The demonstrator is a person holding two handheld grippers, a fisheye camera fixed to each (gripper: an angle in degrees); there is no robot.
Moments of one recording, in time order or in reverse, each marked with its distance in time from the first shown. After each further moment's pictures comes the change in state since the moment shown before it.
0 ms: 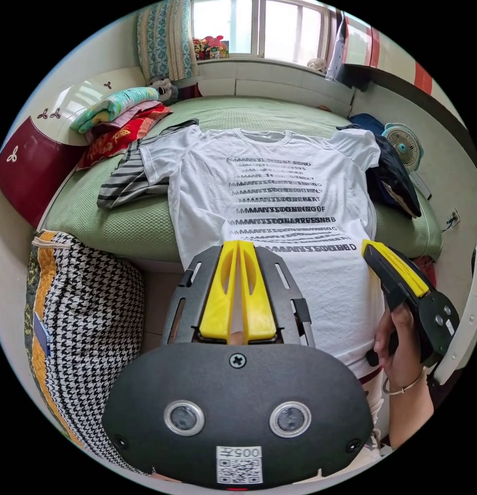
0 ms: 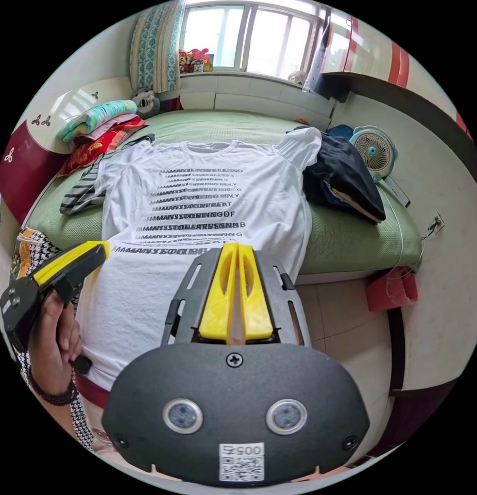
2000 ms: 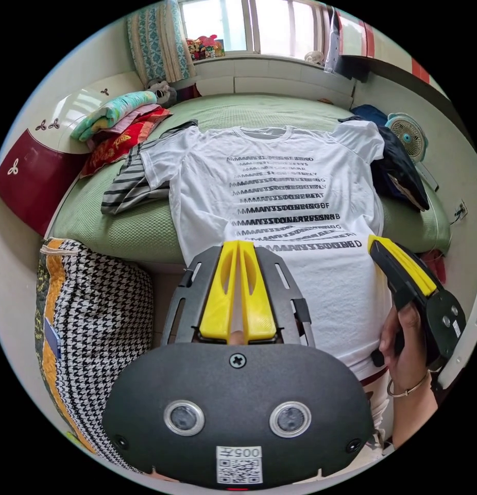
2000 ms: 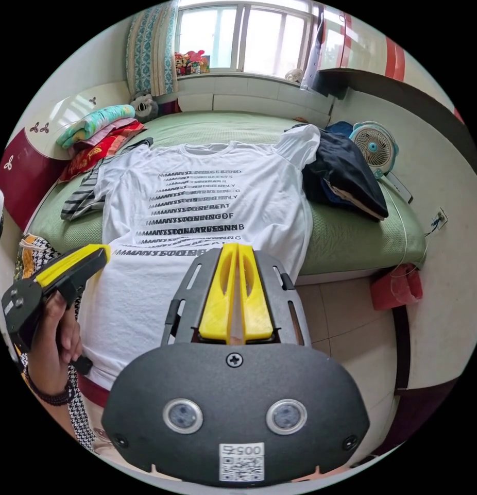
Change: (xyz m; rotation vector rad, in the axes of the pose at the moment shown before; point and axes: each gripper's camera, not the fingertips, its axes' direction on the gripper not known) left arm -0.013 -0.032 0.008 -0.017 -0.074 0.036; right arm 0.034 -0.011 -0.012 0.001 -0.015 0.021
